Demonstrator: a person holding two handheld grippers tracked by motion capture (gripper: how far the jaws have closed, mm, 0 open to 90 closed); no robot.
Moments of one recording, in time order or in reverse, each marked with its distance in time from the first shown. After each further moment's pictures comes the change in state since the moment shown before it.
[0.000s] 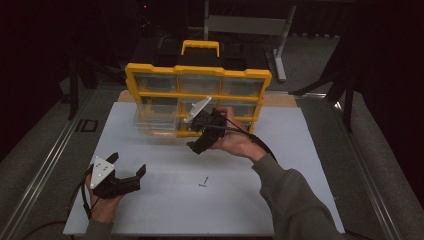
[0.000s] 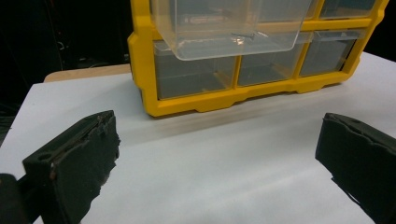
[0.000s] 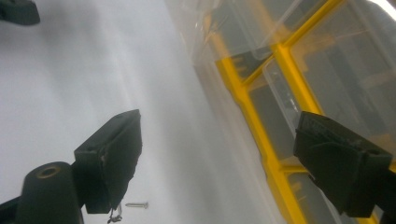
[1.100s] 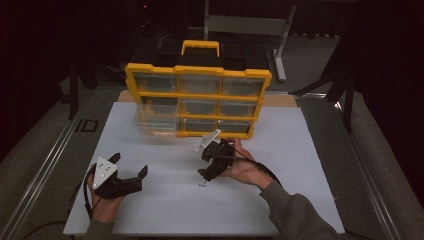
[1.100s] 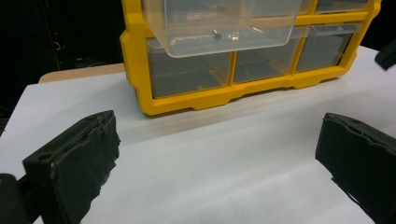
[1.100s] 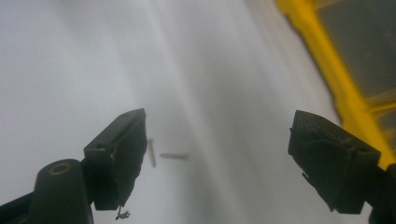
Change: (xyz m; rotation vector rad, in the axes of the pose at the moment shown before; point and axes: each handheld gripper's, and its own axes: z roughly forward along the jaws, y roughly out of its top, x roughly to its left) left arm -0.004 0.000 0.002 0.009 -0.010 0.018; right arm 0.036 -0.071 0.037 0.077 0.067 0.044
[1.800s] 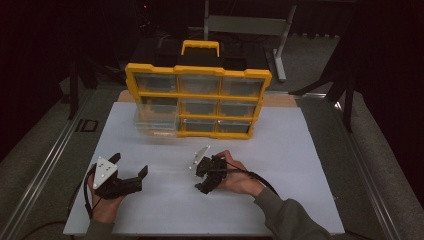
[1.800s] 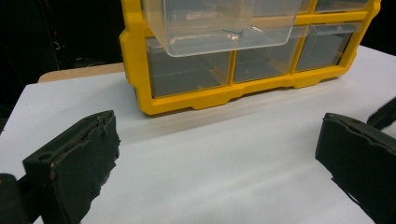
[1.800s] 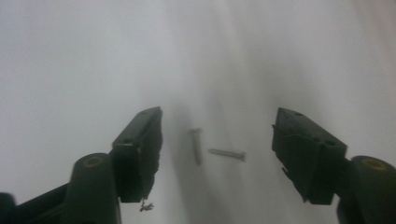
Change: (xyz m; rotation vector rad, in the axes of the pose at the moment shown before) left arm 0.000 0.000 0.000 0.000 -0.002 0.000; right arm 0.025 -0.012 0.038 0.067 0.107 -0.089
